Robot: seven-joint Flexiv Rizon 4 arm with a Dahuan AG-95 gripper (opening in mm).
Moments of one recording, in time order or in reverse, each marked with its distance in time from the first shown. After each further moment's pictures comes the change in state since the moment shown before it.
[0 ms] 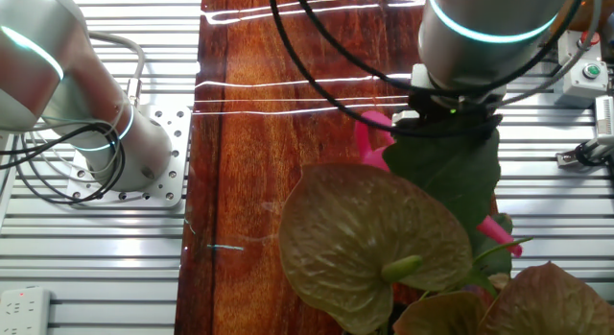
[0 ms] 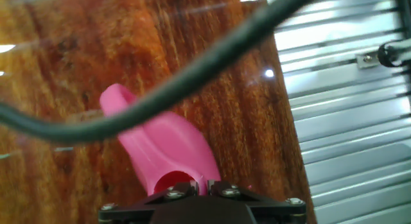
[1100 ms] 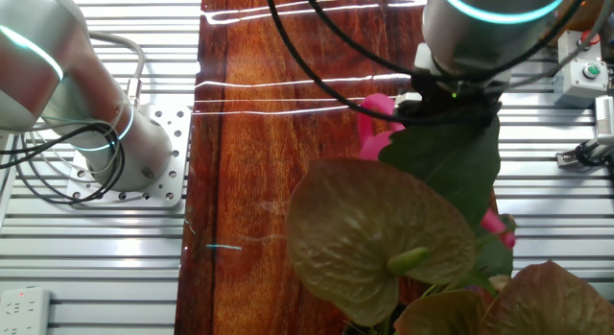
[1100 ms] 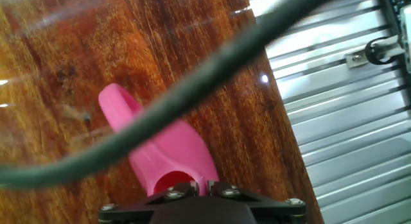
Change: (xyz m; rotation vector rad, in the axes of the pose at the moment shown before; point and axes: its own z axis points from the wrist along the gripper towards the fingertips) arm -0.015 -0.001 -0.011 -0.020 -0.026 0.065
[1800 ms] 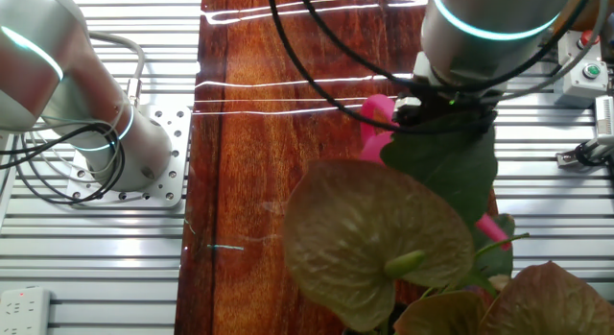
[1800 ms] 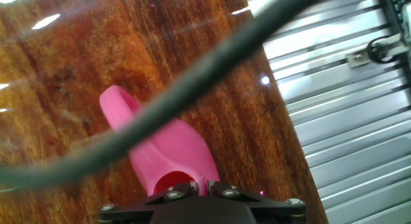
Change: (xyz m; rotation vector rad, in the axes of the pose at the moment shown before) arm -0.001 0.000 -0.003 -0.002 0.001 0.002
